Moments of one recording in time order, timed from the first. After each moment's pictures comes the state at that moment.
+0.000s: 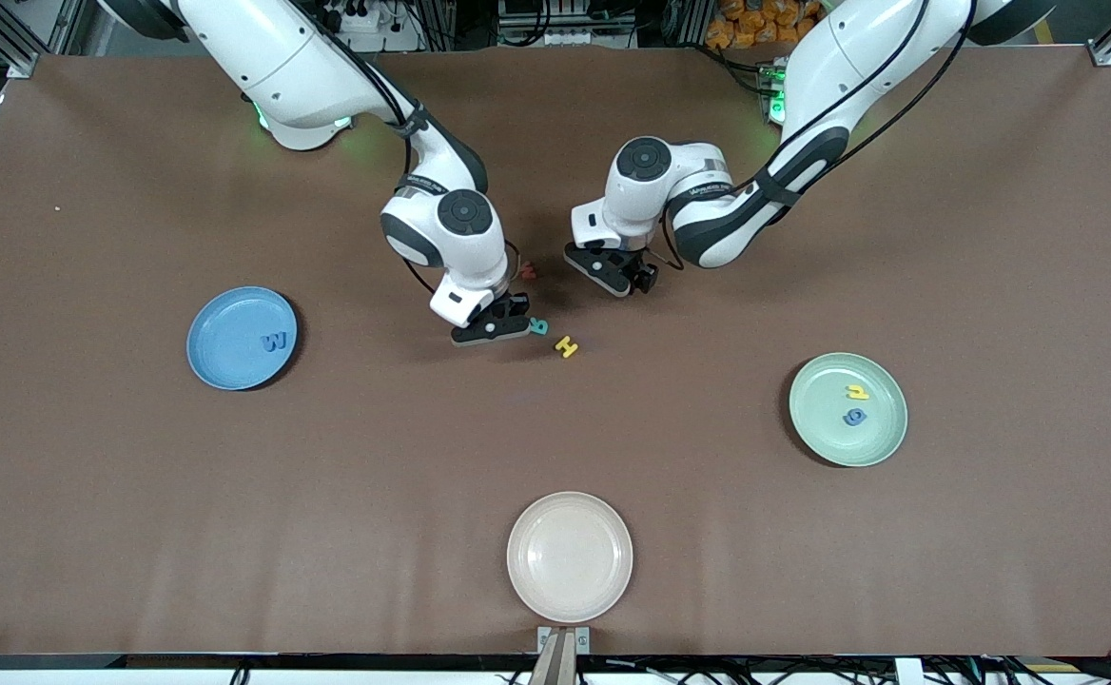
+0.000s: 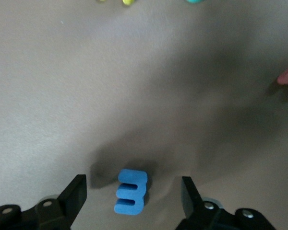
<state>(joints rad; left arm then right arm) -0.05 0.65 -0.77 -2.17 0.78 2.57 -0.72 0.37 0.60 0.33 -1.97 -0.48 2.56 0.84</state>
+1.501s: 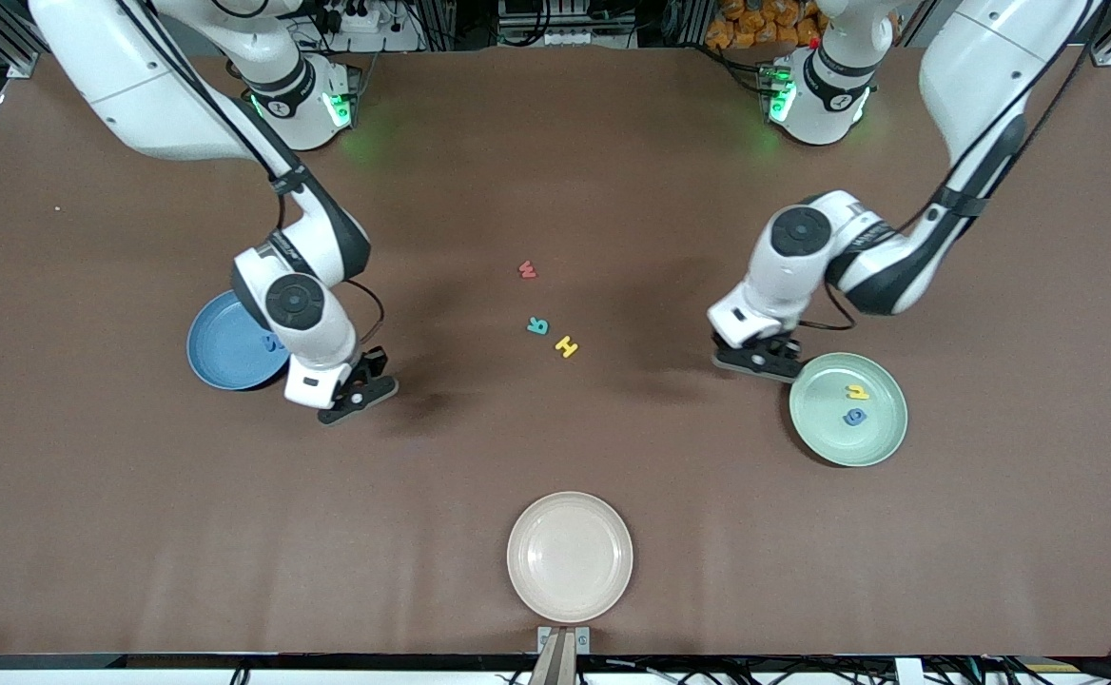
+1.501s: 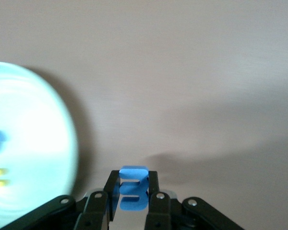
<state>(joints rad) 0.30 0.48 -0.65 -2.13 0.79 2.51 -0.65 -0.03 0.54 0.33 -1.97 -0.48 2.43 0.07</state>
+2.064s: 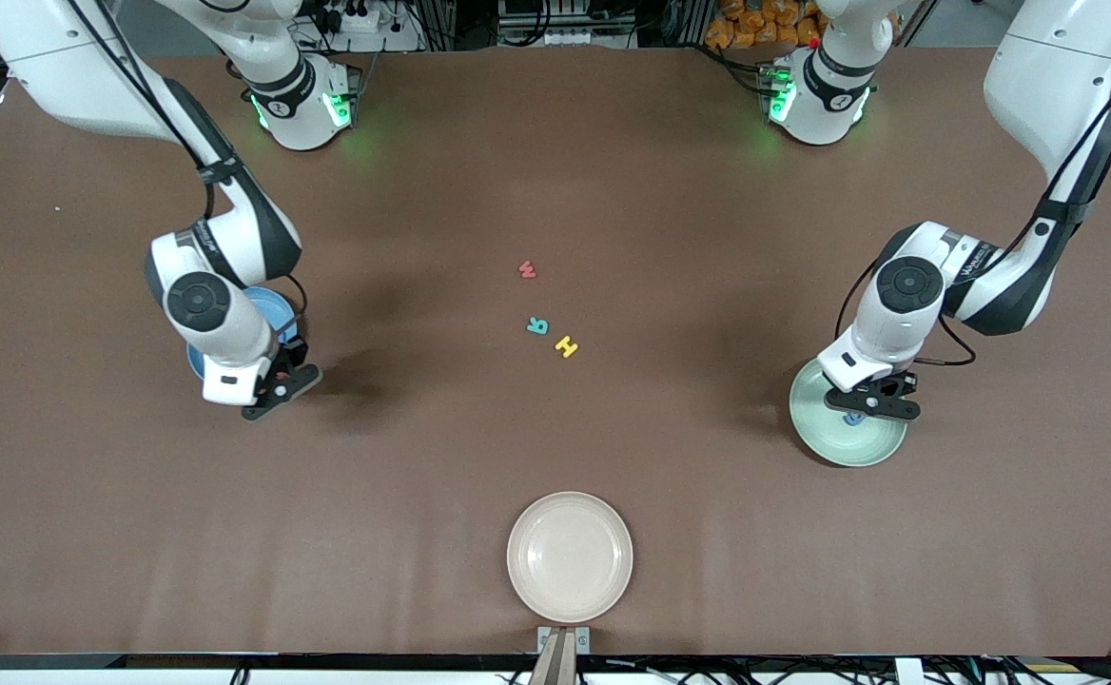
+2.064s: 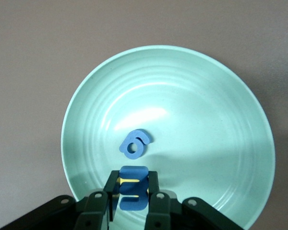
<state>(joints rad) 0.30 0.47 -0.43 -2.07 0.79 2.50 -0.41 -0.22 0.42 0.33 -2.09 -0.46 2.39 -0.27</state>
